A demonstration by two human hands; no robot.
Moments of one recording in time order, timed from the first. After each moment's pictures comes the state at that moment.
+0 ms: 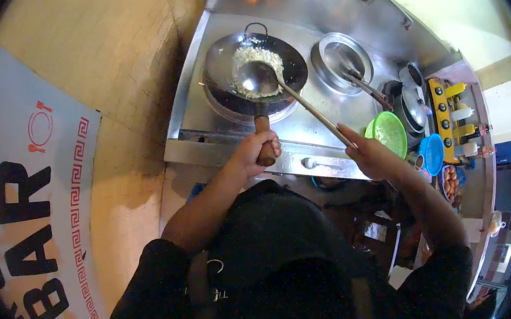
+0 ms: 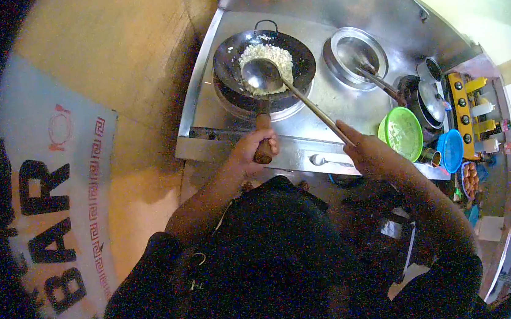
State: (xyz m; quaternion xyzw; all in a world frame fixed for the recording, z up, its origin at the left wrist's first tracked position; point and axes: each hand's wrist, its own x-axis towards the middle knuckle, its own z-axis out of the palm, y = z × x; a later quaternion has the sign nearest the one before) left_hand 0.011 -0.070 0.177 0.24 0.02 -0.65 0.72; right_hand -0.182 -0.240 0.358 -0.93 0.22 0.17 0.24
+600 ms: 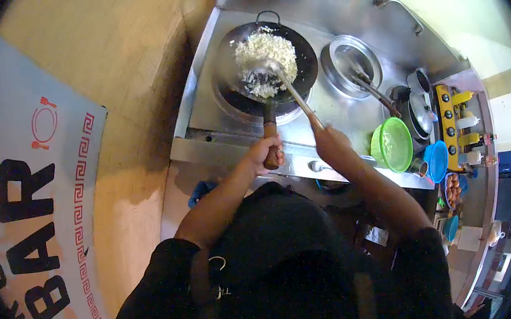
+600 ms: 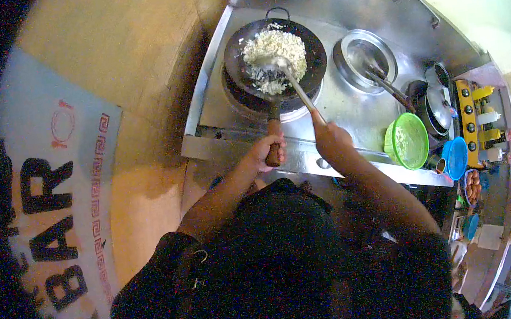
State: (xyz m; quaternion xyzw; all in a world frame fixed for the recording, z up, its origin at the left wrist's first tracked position) left_hand 0.013 -0.080 0.100 0.23 0.07 -0.69 0.68; right_hand -0.103 -0.224 0.248 -0.96 0.23 0.17 0.04
